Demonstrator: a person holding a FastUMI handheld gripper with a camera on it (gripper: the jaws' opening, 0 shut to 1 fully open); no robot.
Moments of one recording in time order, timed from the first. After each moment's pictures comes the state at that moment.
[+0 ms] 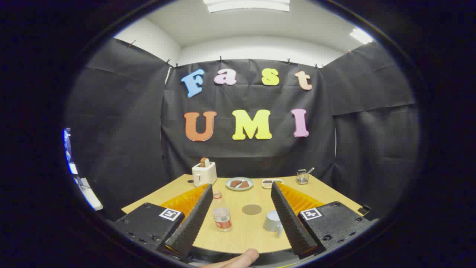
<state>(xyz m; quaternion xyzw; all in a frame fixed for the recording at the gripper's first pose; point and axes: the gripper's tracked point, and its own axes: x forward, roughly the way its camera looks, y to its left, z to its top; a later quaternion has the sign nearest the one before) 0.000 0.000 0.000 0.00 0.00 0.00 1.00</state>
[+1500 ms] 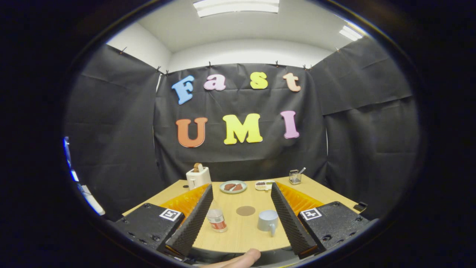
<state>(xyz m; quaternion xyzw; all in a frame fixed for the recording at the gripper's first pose) -0.020 -0.022 0.009 0.02 -0.02 -0.02 1.00</state>
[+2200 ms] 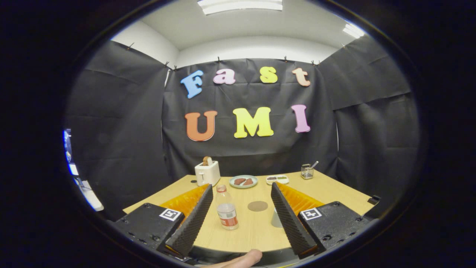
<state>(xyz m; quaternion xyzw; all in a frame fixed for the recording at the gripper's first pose) 0.012 0.015 -0.049 0.02 -0.01 0.01 1.00</state>
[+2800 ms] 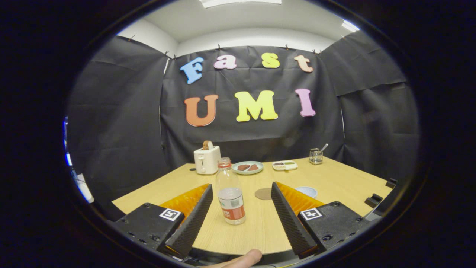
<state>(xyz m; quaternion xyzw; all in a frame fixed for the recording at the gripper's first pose) 0.081 0.042 -0.150 0.03 0.03 0.01 1.00</state>
